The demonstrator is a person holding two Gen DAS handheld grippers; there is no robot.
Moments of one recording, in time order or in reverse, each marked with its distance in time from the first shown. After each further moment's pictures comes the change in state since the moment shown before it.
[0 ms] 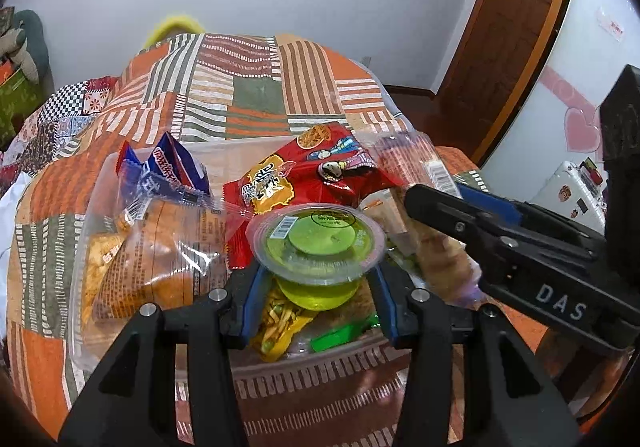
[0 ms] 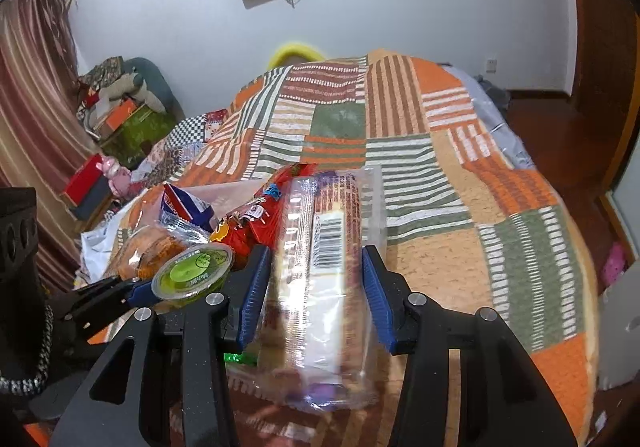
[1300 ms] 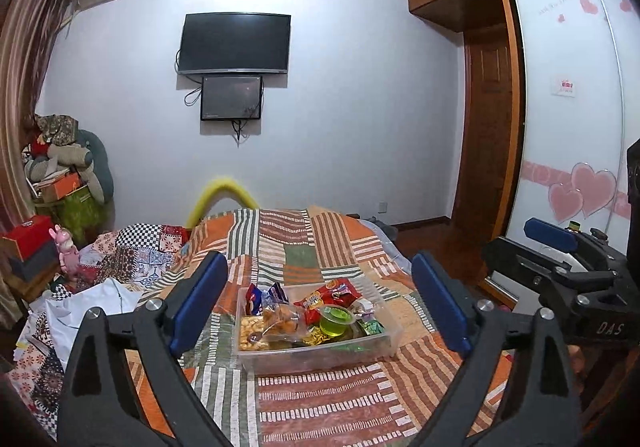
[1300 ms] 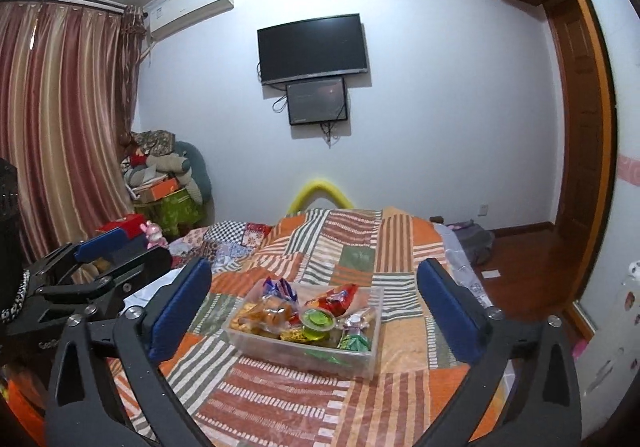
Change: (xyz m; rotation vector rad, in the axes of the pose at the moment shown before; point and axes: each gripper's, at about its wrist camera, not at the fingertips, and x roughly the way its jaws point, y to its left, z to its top) left arm -0.273 -0.049 -0.054 0.103 -0.579 0.147; right arm -0.199 0.082 -0.027 -0.164 -0.475 -0.010
